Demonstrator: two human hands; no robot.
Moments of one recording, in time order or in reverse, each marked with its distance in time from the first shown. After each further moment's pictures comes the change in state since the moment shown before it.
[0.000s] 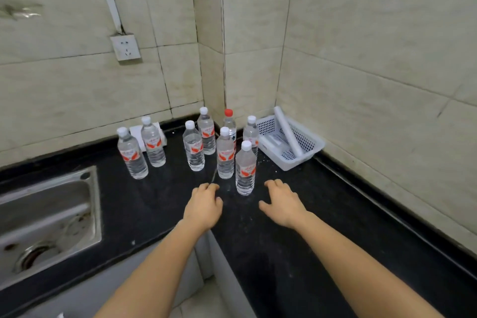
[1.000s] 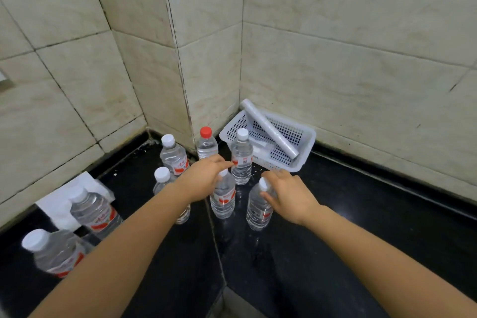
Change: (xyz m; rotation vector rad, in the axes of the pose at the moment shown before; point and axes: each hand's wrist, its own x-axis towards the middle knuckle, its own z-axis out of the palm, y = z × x) left_hand 0.300 -0.028 -0.063 0.221 -0.347 0.874; right_hand 0.168 -0.054 -0.004 -0.060 0.223 0.159
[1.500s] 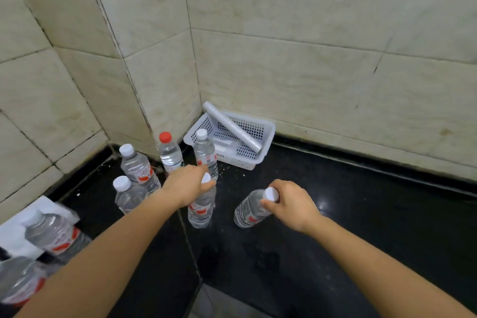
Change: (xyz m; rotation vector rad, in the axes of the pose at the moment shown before) left_hand 0.008 0.056 0.016 0.175 0.004 -0.051; right_hand -0.085 0.043 -0.005 0.267 0.108 0.347
